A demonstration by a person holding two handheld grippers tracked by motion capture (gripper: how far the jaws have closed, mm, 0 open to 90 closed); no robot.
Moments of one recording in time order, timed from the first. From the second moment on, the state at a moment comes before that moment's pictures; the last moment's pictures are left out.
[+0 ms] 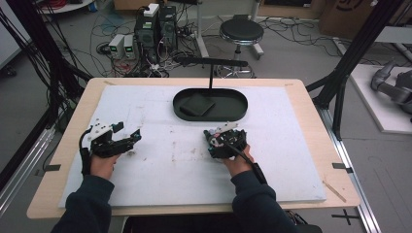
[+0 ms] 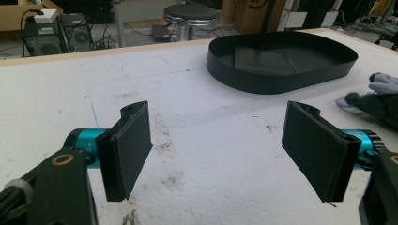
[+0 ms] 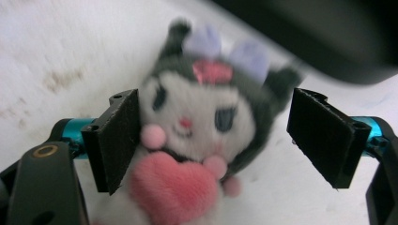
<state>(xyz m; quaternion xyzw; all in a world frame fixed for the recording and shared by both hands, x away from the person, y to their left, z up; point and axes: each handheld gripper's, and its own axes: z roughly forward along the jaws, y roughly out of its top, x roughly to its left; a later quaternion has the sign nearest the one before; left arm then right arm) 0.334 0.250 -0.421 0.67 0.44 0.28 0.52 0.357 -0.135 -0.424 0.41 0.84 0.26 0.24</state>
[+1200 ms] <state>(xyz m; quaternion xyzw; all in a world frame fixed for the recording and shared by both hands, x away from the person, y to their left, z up) 0.335 0.246 -0.420 0.67 0.44 0.27 0.54 0.427 -0.237 -0.299 0.37 0.81 0.39 0.22</state>
